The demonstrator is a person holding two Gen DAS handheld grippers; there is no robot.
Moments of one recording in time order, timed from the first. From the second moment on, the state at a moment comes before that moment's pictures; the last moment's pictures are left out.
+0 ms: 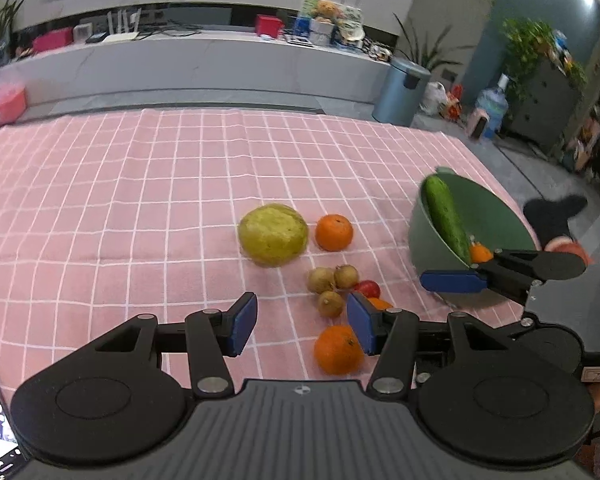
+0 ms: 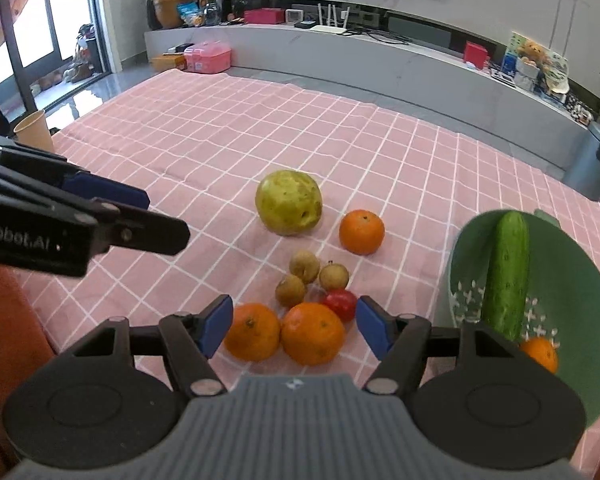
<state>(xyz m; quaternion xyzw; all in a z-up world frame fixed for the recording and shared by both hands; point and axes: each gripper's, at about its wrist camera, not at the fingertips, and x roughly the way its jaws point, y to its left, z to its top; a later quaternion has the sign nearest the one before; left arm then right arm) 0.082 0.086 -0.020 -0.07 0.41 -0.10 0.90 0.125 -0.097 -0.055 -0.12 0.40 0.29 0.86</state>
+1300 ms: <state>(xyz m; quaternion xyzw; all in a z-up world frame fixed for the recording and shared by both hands) 0.210 0.089 -0.080 -0.17 0.49 -0.03 0.85 0.268 -0.056 -0.102 -0.22 0.46 0.30 0.80</state>
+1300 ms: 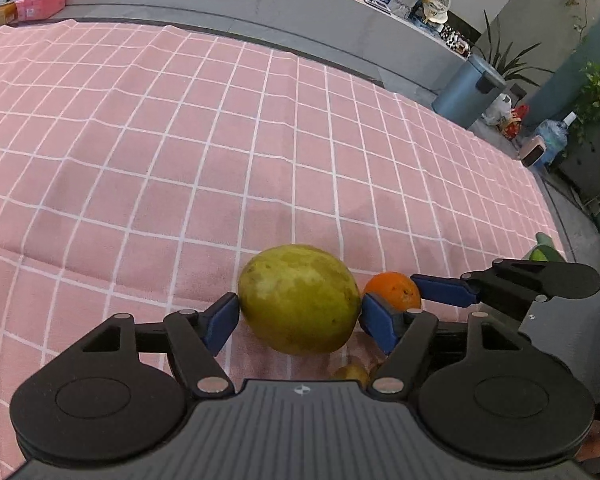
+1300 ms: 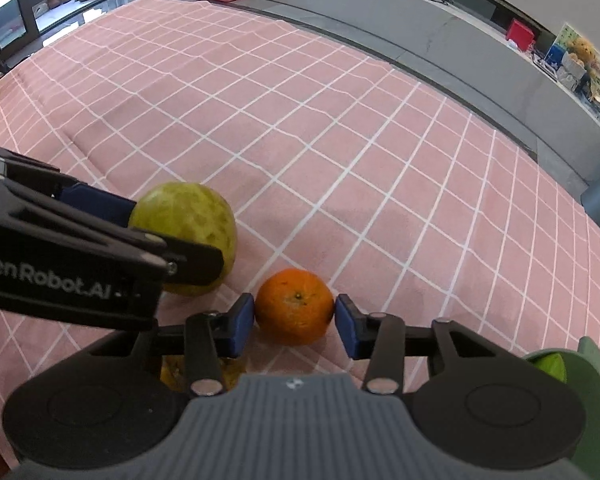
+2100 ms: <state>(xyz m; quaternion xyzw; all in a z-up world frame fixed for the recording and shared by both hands) 0.203 0.079 -0.073 -0.15 0.49 -0.03 0.86 0.257 -0.044 -0.098 -0.24 0.43 0.30 0.81</state>
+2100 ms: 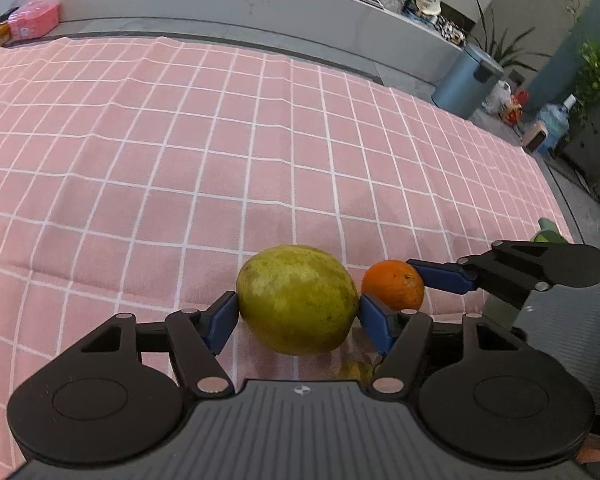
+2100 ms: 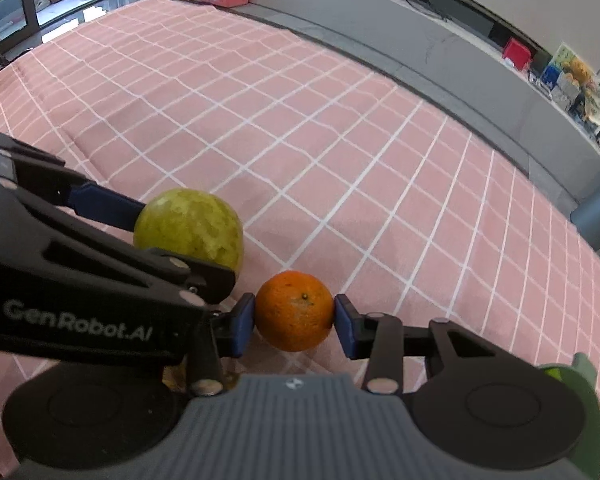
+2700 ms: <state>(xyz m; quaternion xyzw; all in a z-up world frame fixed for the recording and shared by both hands) 0.147 0.074 0.000 -0.15 0.43 -0.08 0.89 0.210 -0.098 -0.016 -0.16 0.40 0.33 0.84</state>
